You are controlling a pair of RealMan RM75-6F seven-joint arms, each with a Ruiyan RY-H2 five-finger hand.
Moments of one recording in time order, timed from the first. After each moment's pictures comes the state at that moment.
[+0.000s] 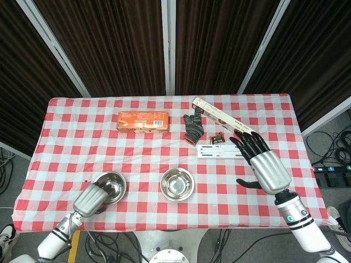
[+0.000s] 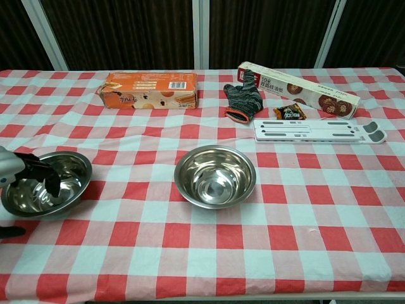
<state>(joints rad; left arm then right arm) -0.32 -1.48 0.09 -1.39 1.70 1.17 0.25 0.45 -0.96 0.13 -2.08 -1.46 1.24 -0.20</state>
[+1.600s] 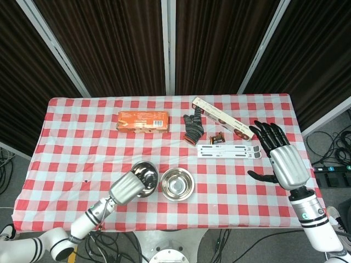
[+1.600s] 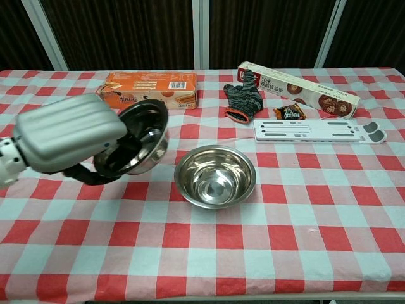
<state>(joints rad) -0.56 -1.59 -0.05 -1.49 1.72 1.05 0.53 0.39 -0.91 0.18 -2.07 -1.46 1.32 -0.06</state>
